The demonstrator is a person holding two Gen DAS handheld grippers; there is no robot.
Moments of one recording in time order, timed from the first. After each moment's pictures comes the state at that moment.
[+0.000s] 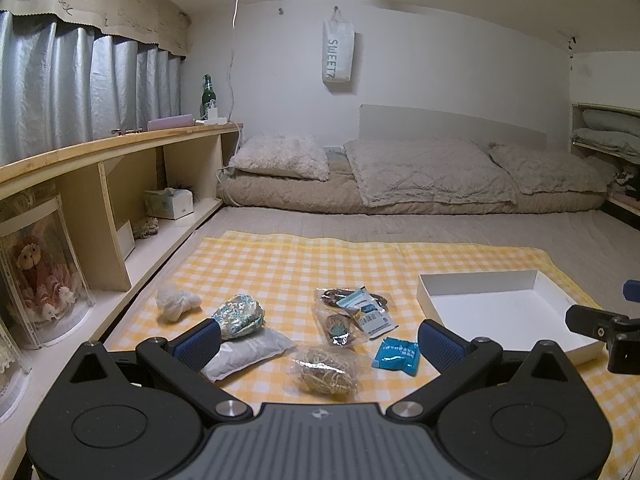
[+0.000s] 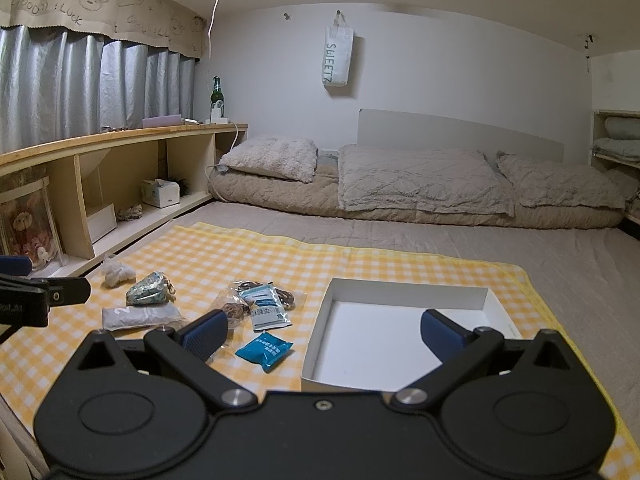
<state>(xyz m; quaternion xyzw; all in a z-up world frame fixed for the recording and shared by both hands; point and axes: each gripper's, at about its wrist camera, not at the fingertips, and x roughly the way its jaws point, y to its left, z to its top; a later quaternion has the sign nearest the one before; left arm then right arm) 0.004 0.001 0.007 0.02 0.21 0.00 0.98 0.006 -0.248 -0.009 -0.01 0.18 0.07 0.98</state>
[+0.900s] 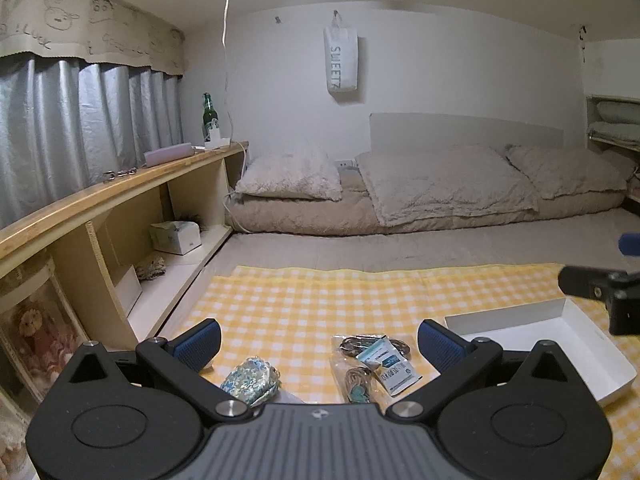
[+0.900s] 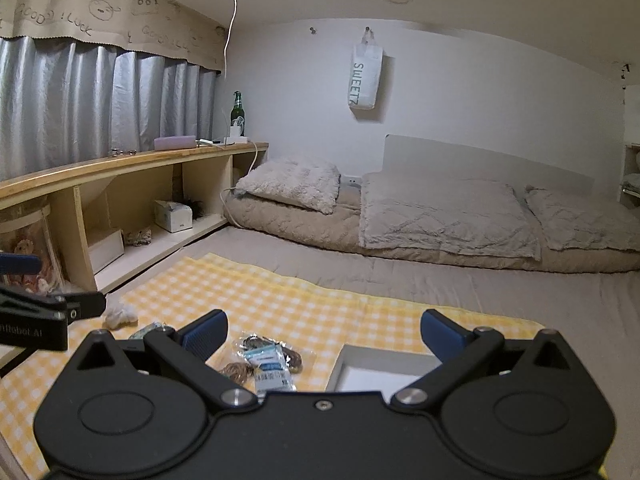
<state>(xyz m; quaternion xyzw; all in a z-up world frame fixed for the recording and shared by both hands) 0.087 -0.010 0.060 0.06 0.21 0.02 0.98 0.087 -0.240 0.067 -0.04 0.17 0.11 0.98</state>
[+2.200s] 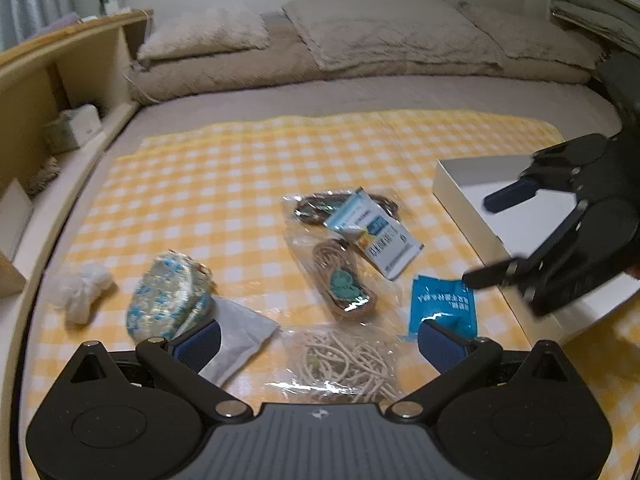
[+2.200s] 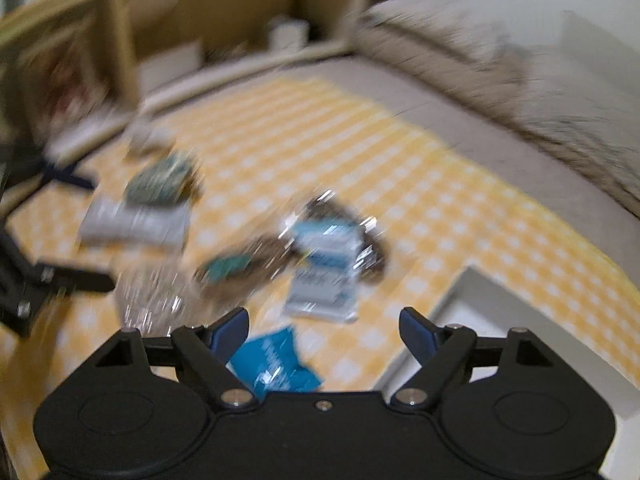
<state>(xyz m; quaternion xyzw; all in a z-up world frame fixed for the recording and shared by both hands) 0.216 0.017 -0.074 0.09 0.41 -0.09 0.90 0.287 -0.180 -0.075 -0.17 0.39 0.33 0.84</state>
